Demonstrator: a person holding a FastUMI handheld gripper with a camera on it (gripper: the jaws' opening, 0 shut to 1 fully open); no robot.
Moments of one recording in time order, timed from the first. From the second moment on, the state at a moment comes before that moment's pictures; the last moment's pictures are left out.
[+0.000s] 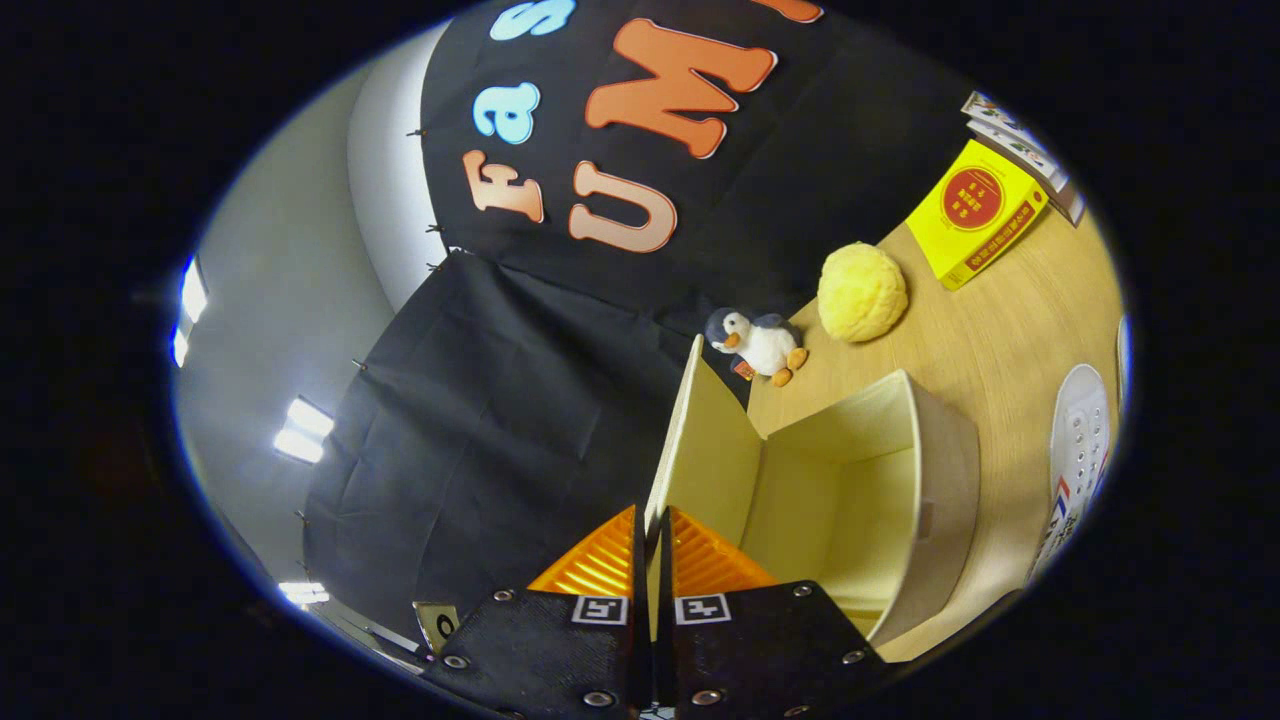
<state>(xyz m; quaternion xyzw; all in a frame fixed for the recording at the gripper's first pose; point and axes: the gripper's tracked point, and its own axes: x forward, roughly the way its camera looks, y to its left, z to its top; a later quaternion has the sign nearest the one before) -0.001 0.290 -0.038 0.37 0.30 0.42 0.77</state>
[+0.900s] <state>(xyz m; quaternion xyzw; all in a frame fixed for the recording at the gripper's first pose) -0.010 0.410 -0.076 0.17 0.30 0.38 0.86</state>
